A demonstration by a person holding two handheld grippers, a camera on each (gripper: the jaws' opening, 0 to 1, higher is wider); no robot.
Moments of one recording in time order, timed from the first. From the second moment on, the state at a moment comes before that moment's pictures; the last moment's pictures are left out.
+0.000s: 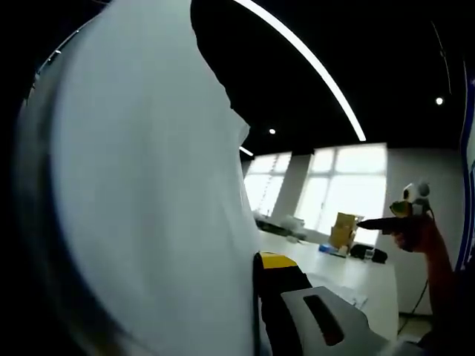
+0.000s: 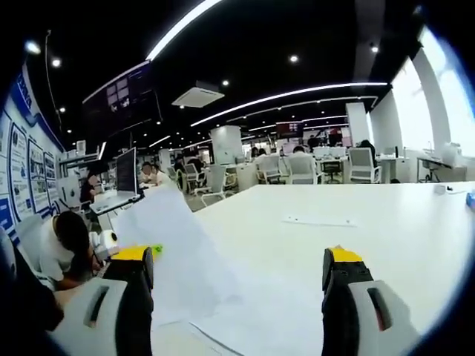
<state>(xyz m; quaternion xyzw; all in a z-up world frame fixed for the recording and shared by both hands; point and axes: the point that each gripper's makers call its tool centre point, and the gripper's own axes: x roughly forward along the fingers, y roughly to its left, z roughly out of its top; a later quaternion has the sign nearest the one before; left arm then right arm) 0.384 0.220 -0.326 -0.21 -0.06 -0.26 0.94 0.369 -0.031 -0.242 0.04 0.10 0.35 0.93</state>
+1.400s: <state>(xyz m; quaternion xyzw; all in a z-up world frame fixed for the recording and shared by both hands) 0.383 0.217 -0.326 -0.21 -0.06 -0.26 0.94 0.396 -0.049 -0.287 0.03 0.14 0.32 0.94</state>
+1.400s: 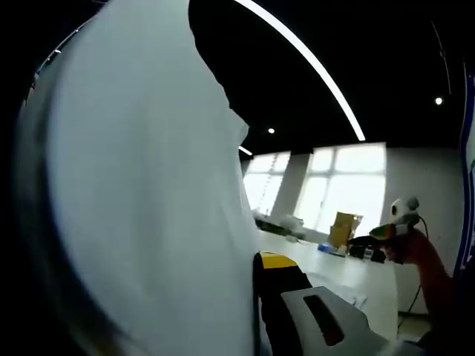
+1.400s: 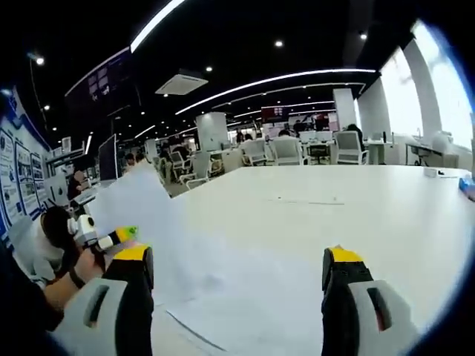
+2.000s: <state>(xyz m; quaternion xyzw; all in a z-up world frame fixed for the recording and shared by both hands) 0.383 0.217 -0.326 -0.21 -0.06 -0.26 0.94 0.403 -0.056 -0.301 0.04 0.15 0.31 0.94</state>
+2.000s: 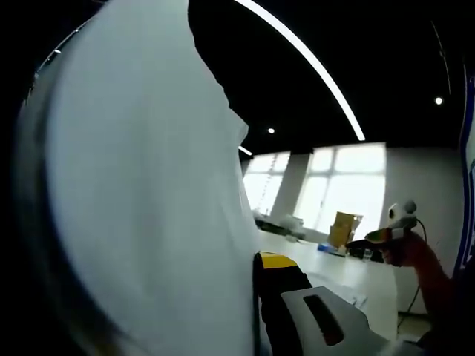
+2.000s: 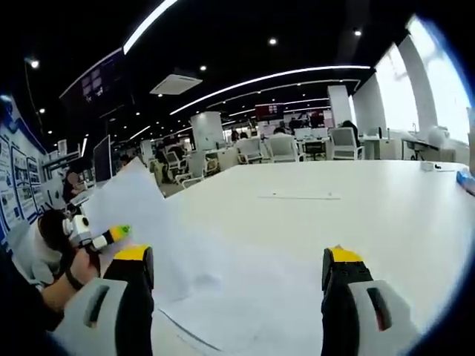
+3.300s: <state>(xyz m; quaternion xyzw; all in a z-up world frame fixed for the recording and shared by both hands) 0.382 0.216 -0.326 -0.21 -0.06 -0.26 0.94 0.415 -0.069 -0.339 0.04 0.19 0.28 0.94</state>
